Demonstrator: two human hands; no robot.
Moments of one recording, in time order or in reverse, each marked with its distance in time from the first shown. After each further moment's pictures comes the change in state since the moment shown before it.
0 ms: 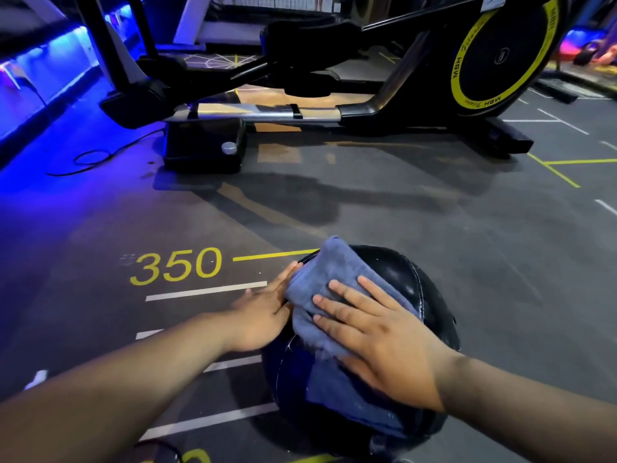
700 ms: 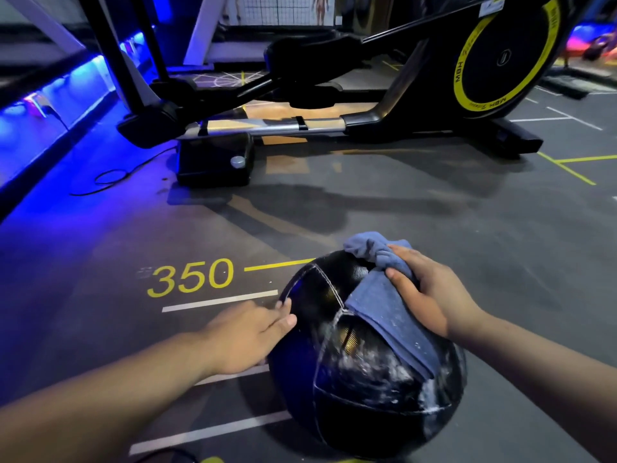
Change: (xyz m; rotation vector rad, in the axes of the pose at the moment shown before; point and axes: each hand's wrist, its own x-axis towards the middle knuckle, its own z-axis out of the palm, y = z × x) left_hand -0.053 0.014 -0.026 0.239 0.004 -0.061; right_hand -0.002 0.068 0.002 0.570 0.222 0.627
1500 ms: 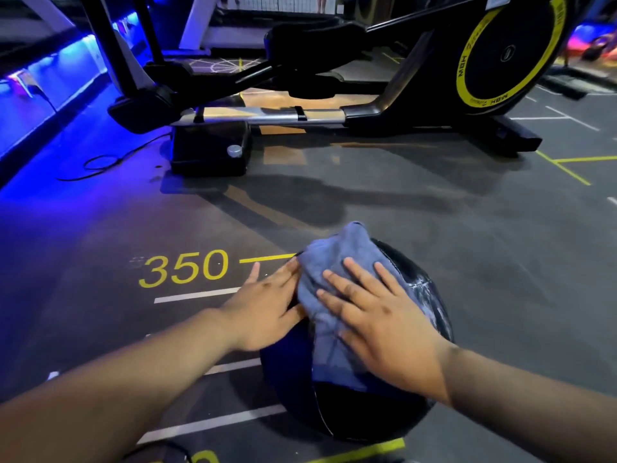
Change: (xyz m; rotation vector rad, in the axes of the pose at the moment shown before) left_hand 0.046 -0.005 0.014 0.122 0.126 0.181; right_hand -0.025 -0.058 0.039 -0.547 -0.137 -0.461
